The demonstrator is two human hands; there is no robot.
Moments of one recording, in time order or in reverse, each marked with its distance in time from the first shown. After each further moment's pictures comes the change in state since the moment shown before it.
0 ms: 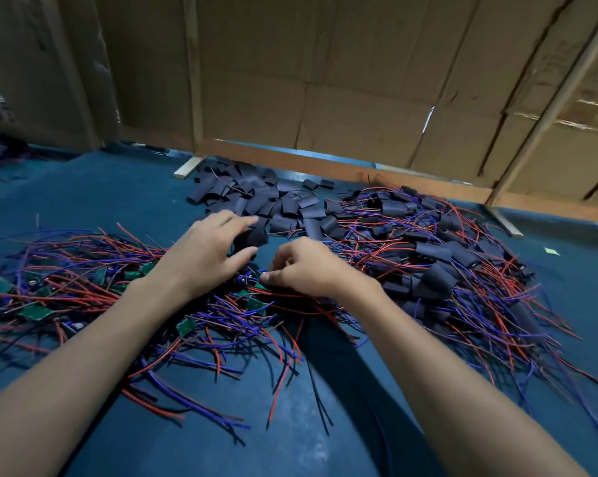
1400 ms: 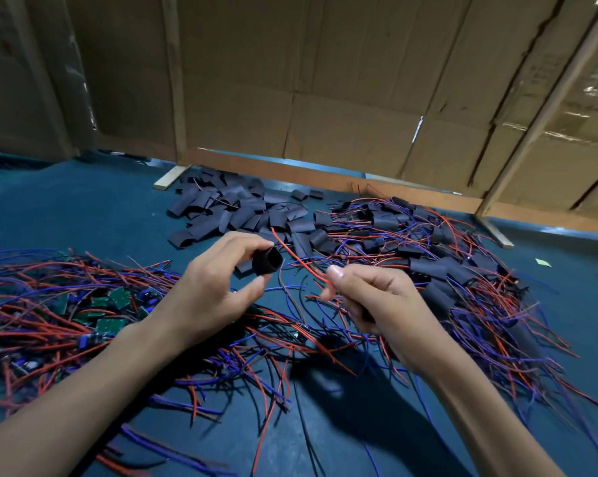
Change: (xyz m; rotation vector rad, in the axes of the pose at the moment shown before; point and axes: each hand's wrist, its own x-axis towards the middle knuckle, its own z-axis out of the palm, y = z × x) left_hand -0.001 0.033 0.017 -0.382 0.151 0.105; right_hand -0.085 0.043 -0.026 0.855 0.246 -0.150
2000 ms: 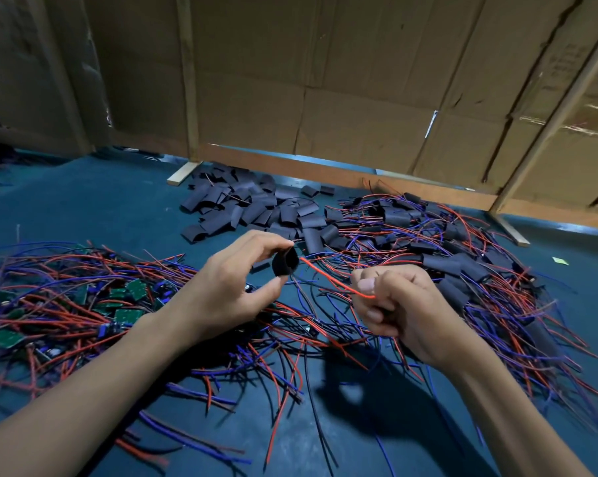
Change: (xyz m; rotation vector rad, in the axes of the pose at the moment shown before) left_hand 0.000 0.008 -0.004 0.003 -0.087 0.044; right_hand 0.002 0.006 -0.009 0.204 -0.111 0.034
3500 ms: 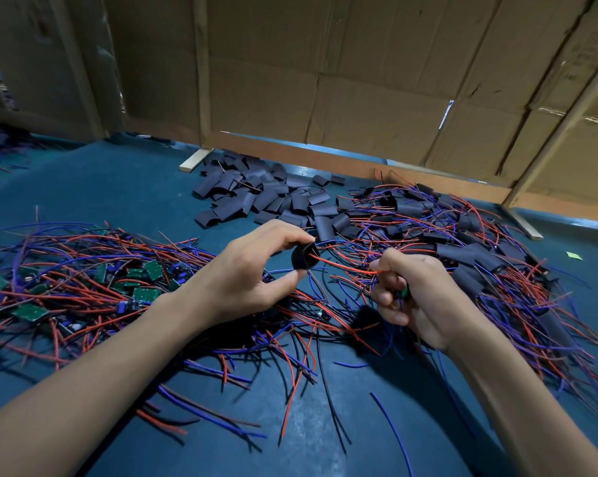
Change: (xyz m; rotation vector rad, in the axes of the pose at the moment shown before) left_hand -0.001 0.002 0.000 0.012 -0.014 0.109; right_hand 0.009 0.010 -0.004 0.118 0.331 0.250
